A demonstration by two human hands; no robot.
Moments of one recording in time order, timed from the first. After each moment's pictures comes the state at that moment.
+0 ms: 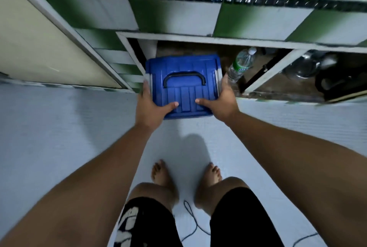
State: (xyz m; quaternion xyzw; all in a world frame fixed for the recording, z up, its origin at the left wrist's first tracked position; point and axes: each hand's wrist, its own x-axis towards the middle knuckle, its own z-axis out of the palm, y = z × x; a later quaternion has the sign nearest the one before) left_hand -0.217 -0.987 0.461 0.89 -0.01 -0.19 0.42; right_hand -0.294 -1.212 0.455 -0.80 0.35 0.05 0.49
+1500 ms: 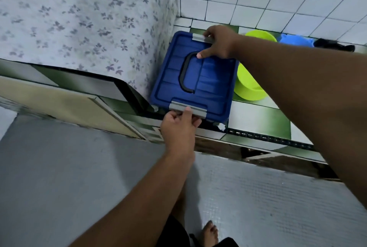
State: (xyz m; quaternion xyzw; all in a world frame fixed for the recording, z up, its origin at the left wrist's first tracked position) left_hand -0.102 -1.115 0.771 0.55 0.32 -0.12 0.76; right_hand 0.082 -1.305 0.813 -0.96 0.07 0.12 0.22
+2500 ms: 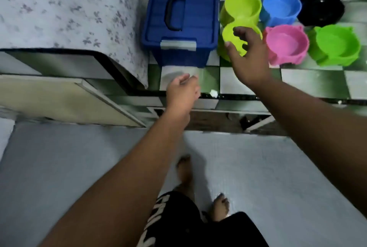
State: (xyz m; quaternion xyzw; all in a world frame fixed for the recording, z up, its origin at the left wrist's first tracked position) left_hand -0.097 -1.128 0.733 0.65 0.17 -0.24 0.70; right_hand -0.113 -1.311 0.746 -0.85 0.19 -0.24 0.42
